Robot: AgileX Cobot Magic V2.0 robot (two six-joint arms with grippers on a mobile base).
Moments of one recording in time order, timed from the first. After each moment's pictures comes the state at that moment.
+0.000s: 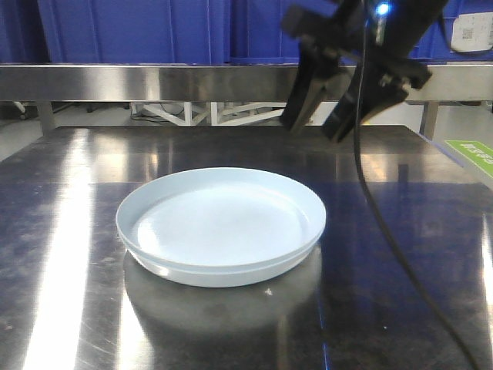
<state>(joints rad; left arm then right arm) -0.16 0.70 -0.62 -0.16 0.56 0.09 0.34 1.68 -1.34 0.49 0.89 -0.30</state>
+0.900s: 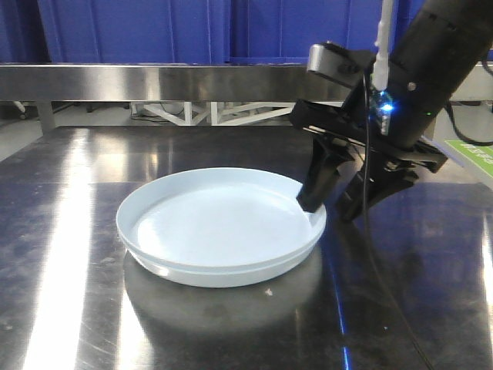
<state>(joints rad) -0.16 0.70 -0.62 -0.16 0.56 0.08 0.31 1.78 -1.15 0.57 0.75 -0.28</state>
